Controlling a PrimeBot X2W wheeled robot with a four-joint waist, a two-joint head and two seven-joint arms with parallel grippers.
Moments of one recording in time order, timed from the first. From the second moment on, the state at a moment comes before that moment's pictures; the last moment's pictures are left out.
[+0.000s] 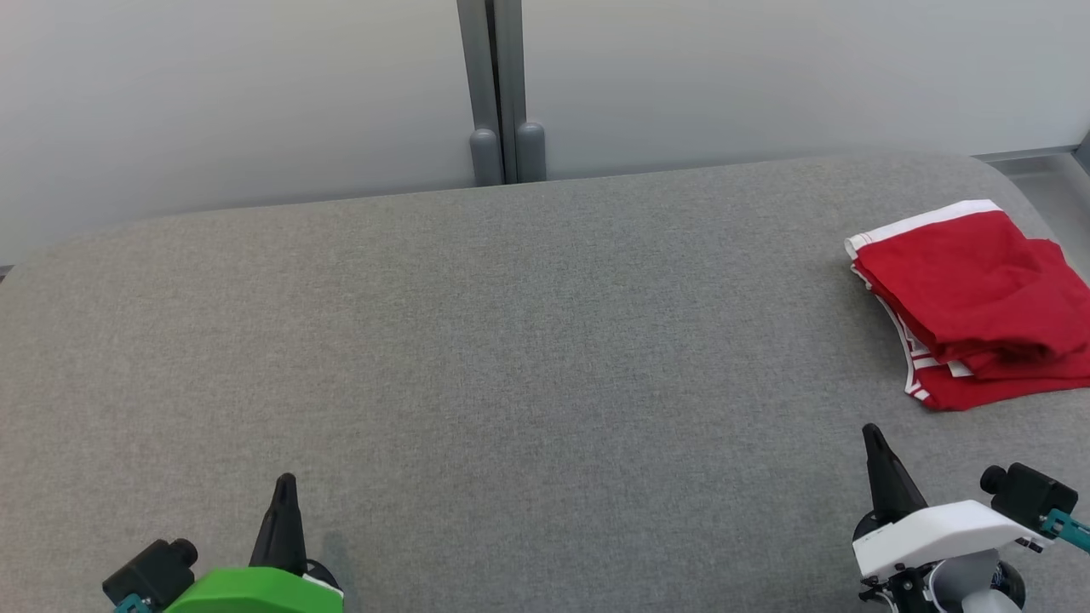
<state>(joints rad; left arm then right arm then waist) 0.03 0.05 -0.06 0.27 -0.80 -0.09 -0.13 -0.06 -0.04 -0.04 0.33 0.73 0.13 -0.12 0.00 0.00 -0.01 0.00</state>
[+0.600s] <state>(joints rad) 0.00 0.05 -0.02 0.27 -1.01 -0.10 -0.07 -0.07 -0.04 -0.06 0.31 0.96 0.13 -0.06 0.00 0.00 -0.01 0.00</state>
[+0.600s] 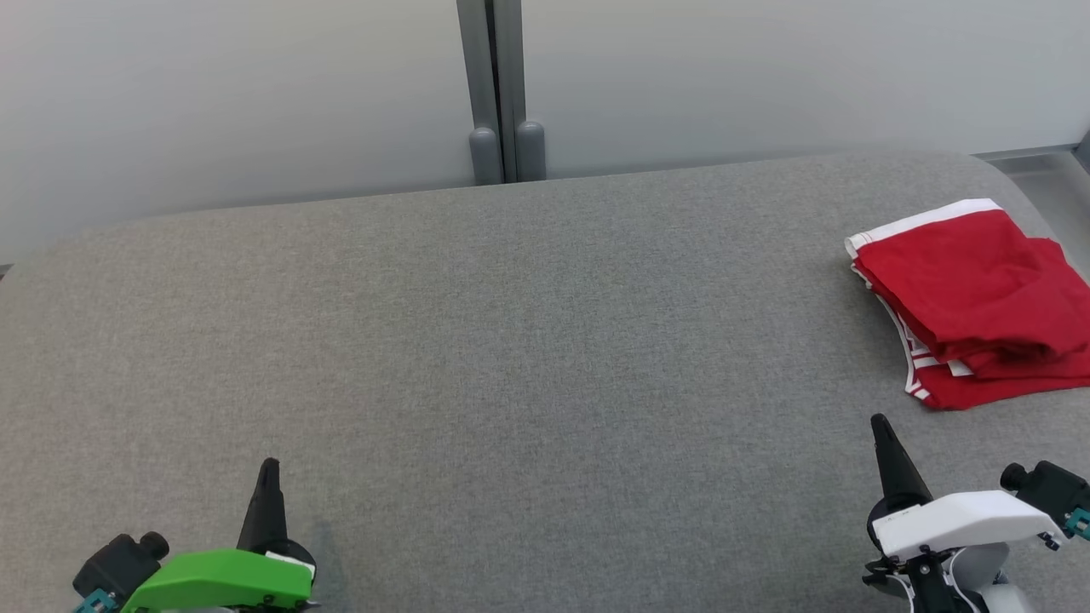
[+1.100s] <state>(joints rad) -0.03 0.05 0.01 0.26 -1.16 -0.11 -0.03 -0.08 -0.04 -0.07 0.30 1.12 0.13 -0.02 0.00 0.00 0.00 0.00</state>
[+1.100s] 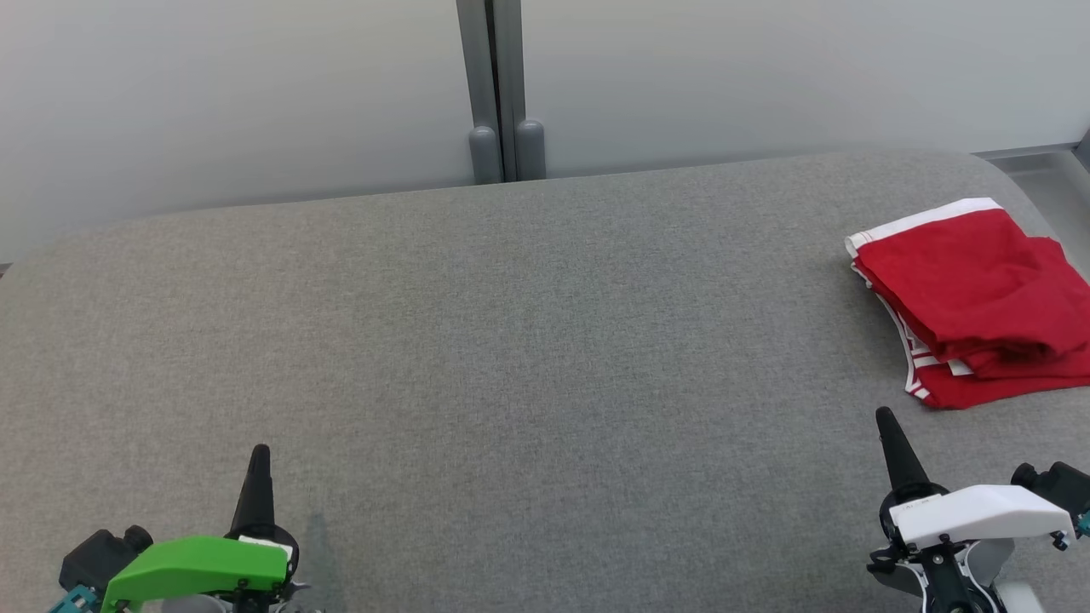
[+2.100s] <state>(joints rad) -0.07 0.05 0.06 0.25 -1.40 -0.12 0.04 -0.09 -0.05 -0.09 0.27 1.38 0.13 0.05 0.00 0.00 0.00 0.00</state>
